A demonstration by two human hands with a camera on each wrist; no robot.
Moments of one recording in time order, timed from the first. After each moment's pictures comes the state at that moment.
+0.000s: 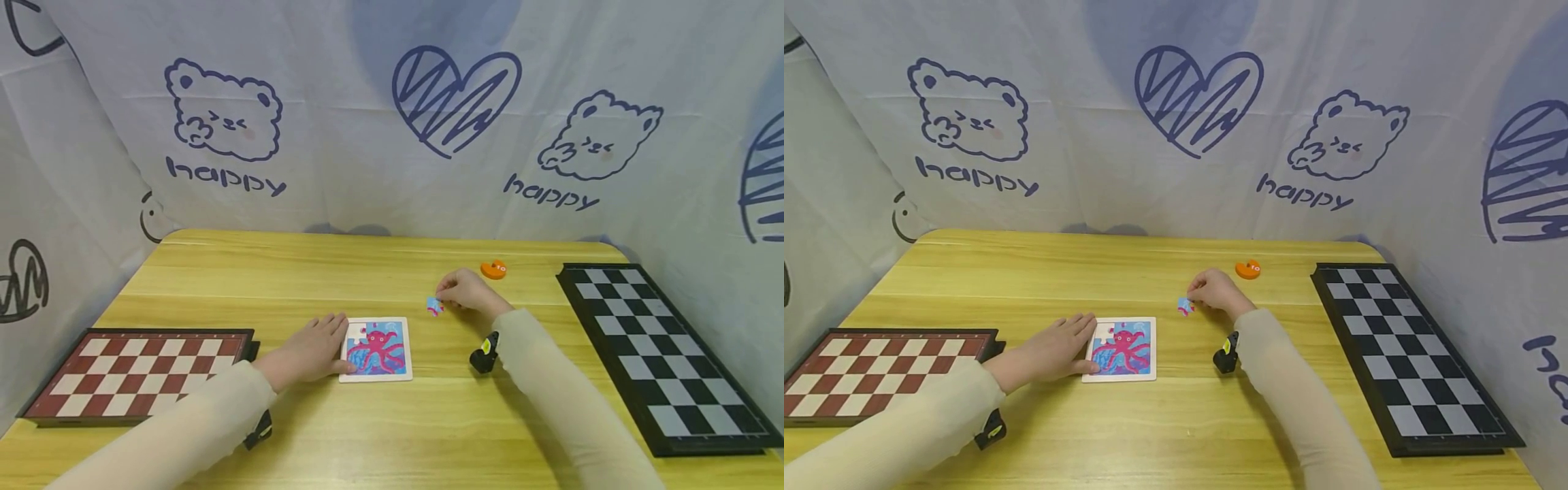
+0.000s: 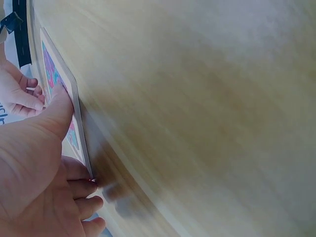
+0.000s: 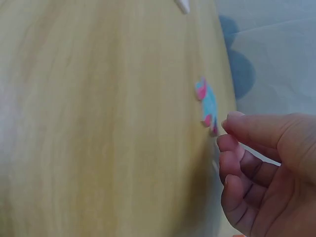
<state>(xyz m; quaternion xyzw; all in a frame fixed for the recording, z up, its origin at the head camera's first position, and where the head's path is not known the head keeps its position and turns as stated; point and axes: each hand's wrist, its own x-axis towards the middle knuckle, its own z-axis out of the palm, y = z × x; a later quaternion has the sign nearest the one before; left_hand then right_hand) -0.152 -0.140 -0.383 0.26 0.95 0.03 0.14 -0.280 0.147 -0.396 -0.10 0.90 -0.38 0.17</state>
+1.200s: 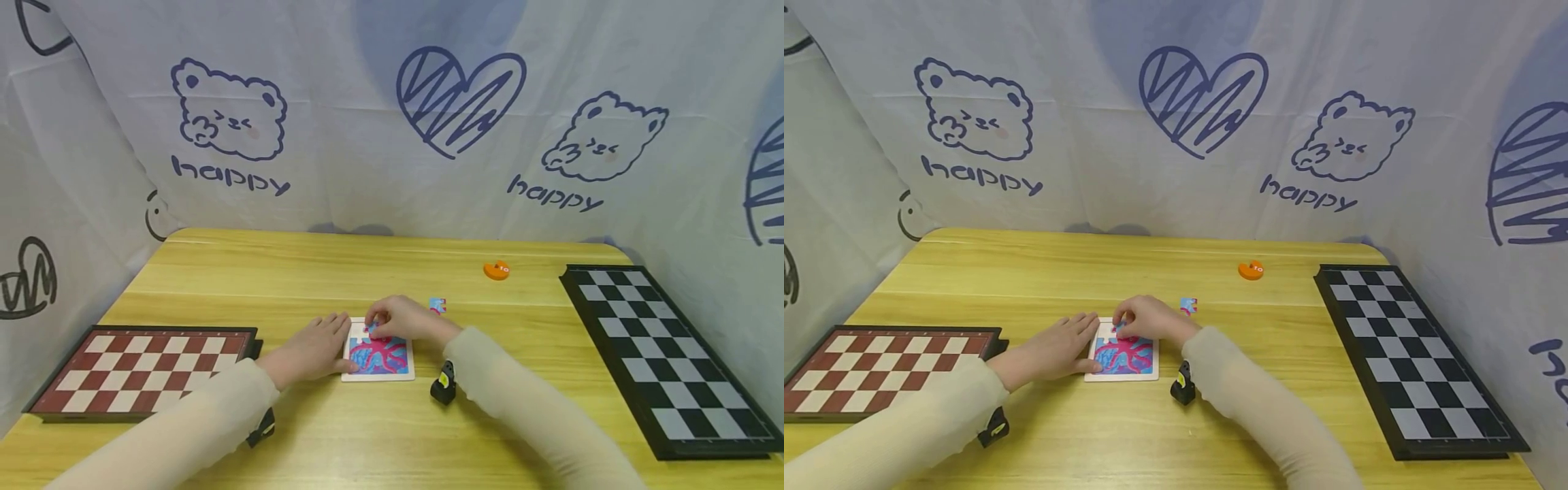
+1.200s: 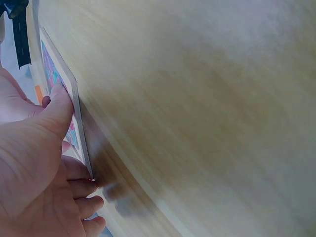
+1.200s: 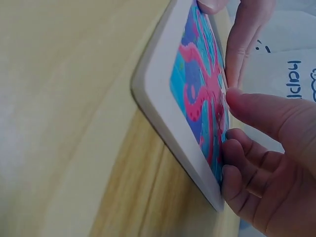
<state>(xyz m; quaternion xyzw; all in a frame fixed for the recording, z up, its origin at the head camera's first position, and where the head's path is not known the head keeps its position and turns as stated) -0.154 -0.140 -0.382 0.26 0.95 0.02 0.14 -0.233 0.047 -0.396 -0.34 0.87 -0.29 0.20</state>
